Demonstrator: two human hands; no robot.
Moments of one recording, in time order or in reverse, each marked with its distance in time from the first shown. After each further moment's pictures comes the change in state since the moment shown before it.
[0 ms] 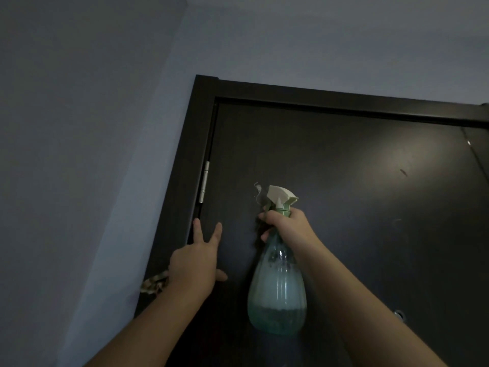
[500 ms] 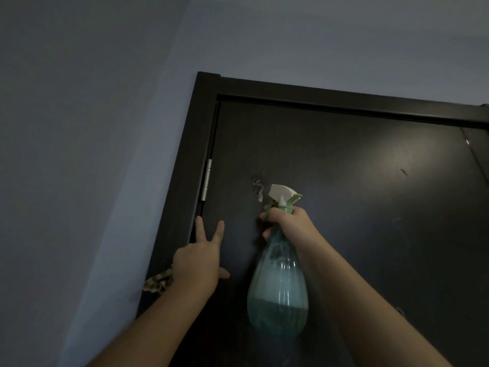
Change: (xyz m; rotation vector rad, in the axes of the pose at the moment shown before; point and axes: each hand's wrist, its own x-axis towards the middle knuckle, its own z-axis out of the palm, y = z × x) left_hand -0.001 -0.001 0.002 -0.022 0.005 0.023; right_hand -0.006 -0.007 0.004 0.033 -0.002 0.046
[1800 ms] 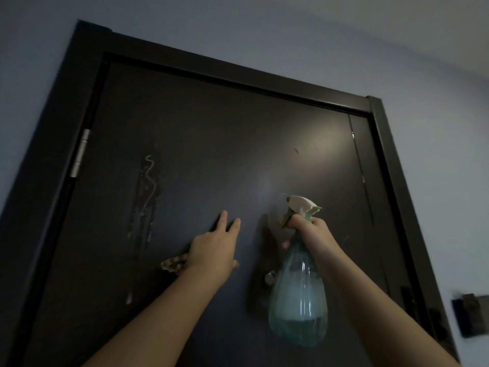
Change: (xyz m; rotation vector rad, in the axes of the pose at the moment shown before) left_hand -0.026 0.221 -0.001 -0.110 0.096 0.370; right_hand -0.061 0.020 -0.232 -0.122 0.305 0.073
